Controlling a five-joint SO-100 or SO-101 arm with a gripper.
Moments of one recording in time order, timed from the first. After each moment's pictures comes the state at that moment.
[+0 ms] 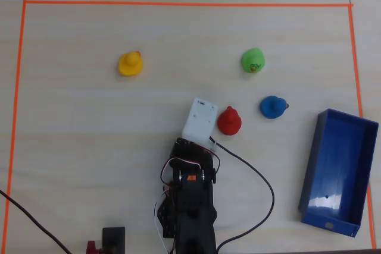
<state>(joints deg) 3.7 190.4 178.5 73.6 -67.1</state>
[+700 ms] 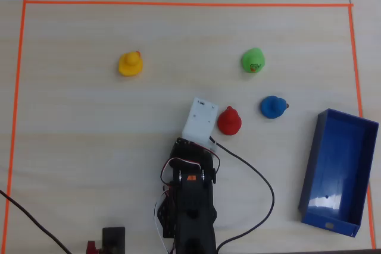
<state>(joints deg) 3.7 190.4 178.5 73.6 -67.1</state>
